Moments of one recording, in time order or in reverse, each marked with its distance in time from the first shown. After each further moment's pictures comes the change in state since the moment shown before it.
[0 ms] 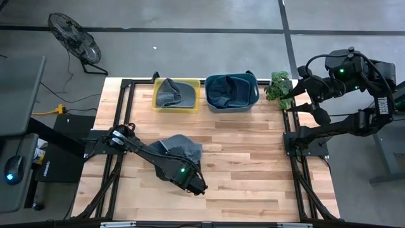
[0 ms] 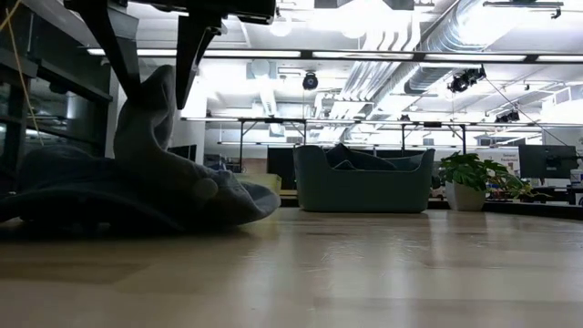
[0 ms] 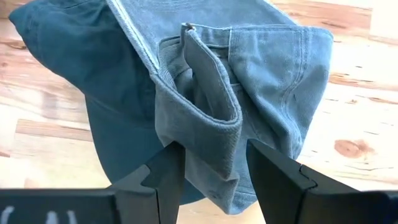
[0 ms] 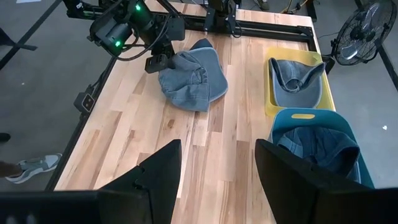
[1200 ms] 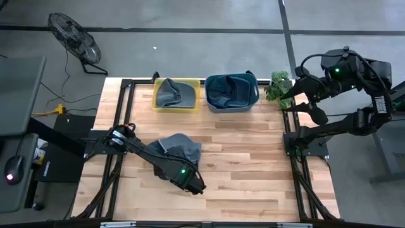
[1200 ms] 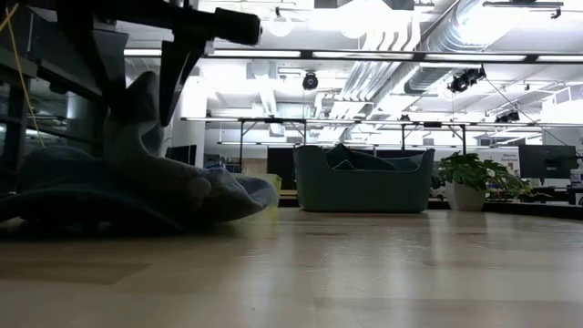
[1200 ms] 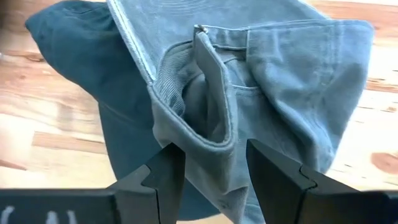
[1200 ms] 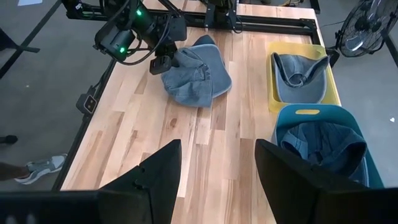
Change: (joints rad) left arm 0.000 0.000 -0.067 0.001 0.007 0.011; right arm 0.000 0.019 0.000 0.000 -0.003 0.030
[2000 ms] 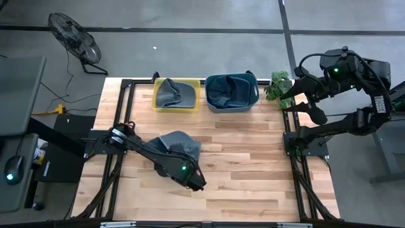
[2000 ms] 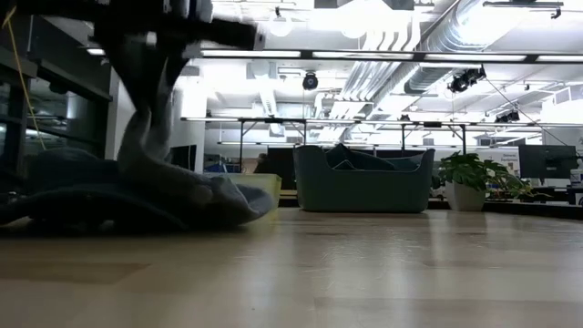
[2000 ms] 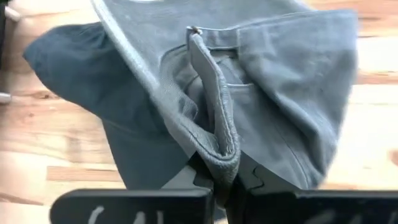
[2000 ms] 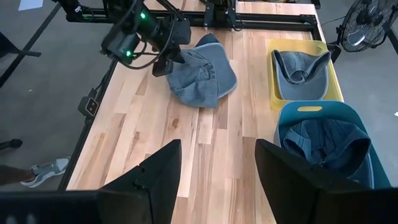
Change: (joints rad) left arm 0.025 -0.015 -0.036 0.012 -0.024 0.162; right arm 0.000 0.005 0.000 0.000 0.000 0.027
